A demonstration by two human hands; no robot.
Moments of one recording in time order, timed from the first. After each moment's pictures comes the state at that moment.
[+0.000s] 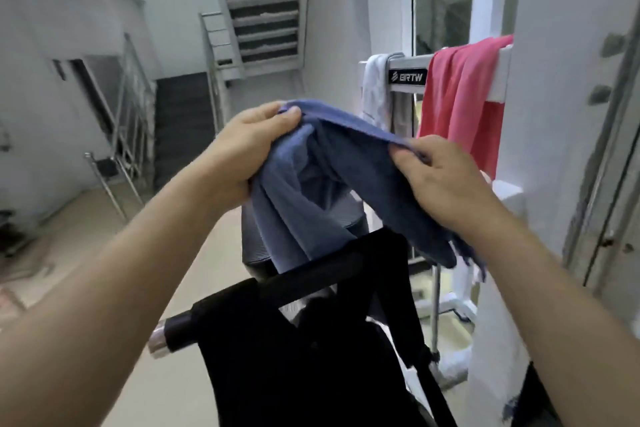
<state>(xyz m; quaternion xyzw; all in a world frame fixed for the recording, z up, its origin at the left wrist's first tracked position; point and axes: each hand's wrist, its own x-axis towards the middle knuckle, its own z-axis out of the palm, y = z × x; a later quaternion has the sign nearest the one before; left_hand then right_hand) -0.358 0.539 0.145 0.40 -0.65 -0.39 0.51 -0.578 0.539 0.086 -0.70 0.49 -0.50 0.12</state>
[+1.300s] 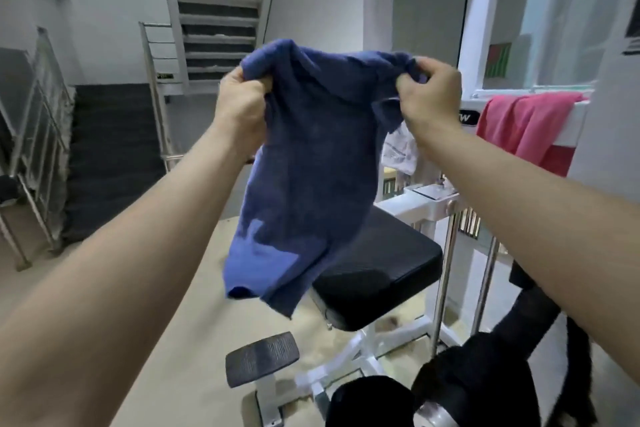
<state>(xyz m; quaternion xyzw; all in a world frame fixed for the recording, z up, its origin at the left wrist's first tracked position) -0.135 0.396 0.199 0.22 -0.57 -0.39 0.69 -0.358 0.422 0.197 -0.54 0.49 -0.69 0.00</state>
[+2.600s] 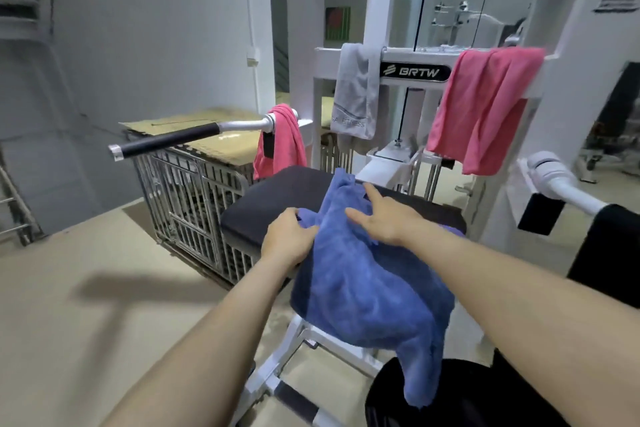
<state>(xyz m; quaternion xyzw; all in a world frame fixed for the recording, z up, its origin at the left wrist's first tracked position) -0.123 0.215 -0.043 0.46 -0.76 -0.38 0.24 -0.277 0.315 0.003 -0.47 0.87 -0.12 0.11</state>
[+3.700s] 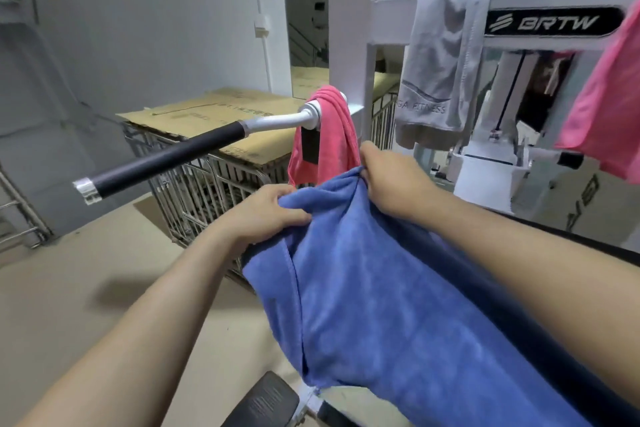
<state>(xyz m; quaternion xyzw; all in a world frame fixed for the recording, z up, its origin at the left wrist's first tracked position) -0.097 -0.024 -0.018 0.32 -0.84 -0.41 0.15 -0.287 0.081 0.004 -0.58 0.80 -0.15 -0.09</state>
